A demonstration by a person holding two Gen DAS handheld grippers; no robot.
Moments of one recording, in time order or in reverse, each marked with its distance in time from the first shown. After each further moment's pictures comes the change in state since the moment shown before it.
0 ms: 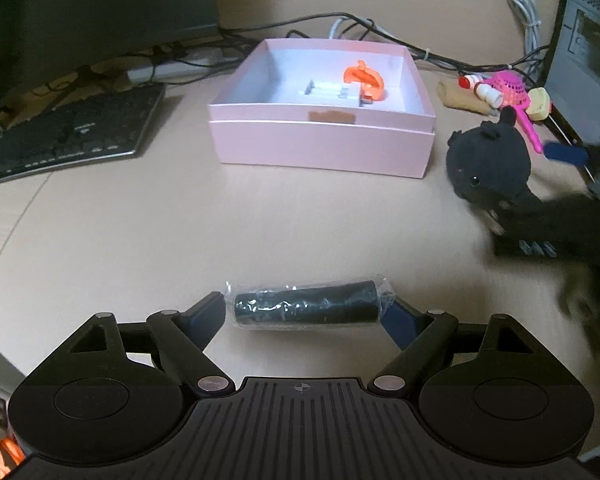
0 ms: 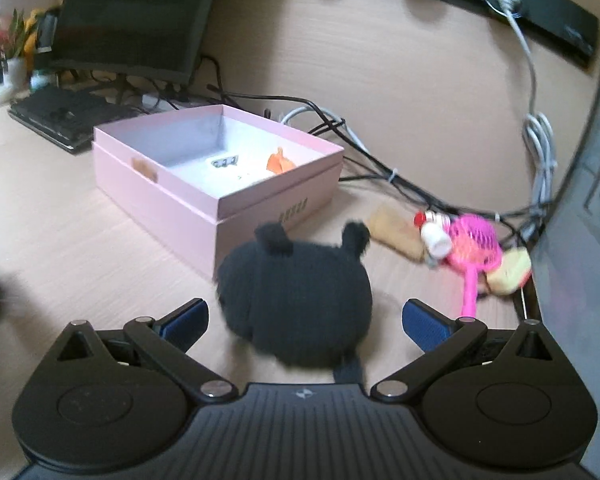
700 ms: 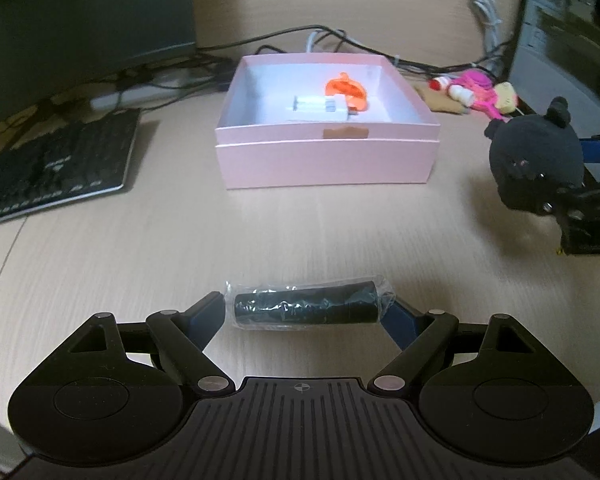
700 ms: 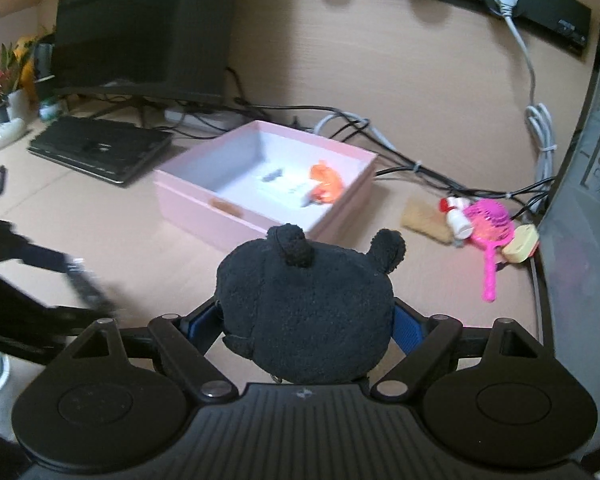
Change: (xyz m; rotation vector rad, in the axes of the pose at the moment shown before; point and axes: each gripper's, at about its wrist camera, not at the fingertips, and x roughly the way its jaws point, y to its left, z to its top) left arm 0.012 0.054 0.010 0.151 -0.042 -0.165; right arm -0.072 0.035 0.043 0.171 0.112 0.094
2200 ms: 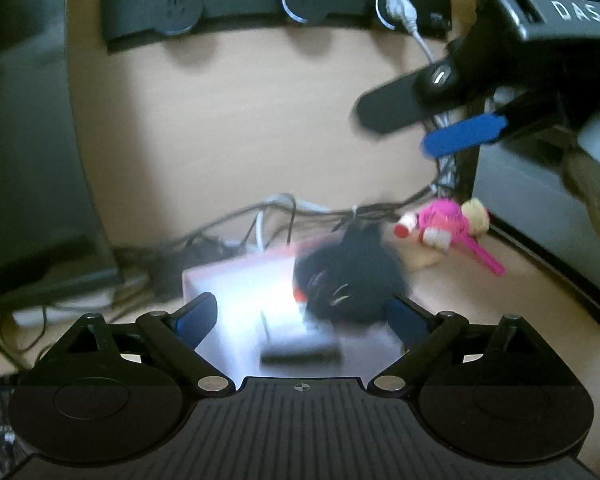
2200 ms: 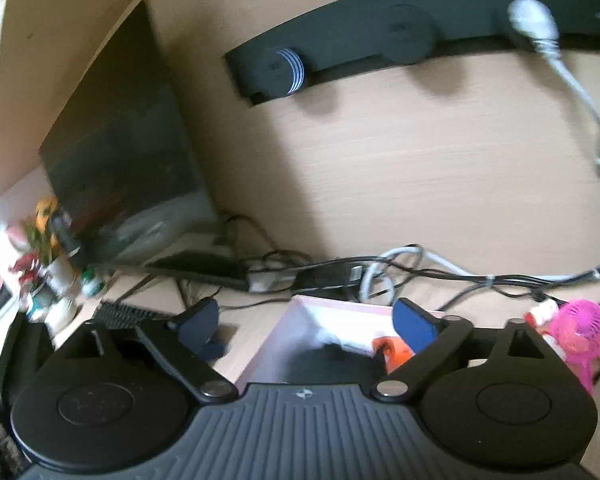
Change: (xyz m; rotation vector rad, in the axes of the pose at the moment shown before) left arm 0.044 0.018 0.138 0.223 -0.325 -0.172; right arm 0.055 -0.058 0.140 0.367 -0.194 0.226
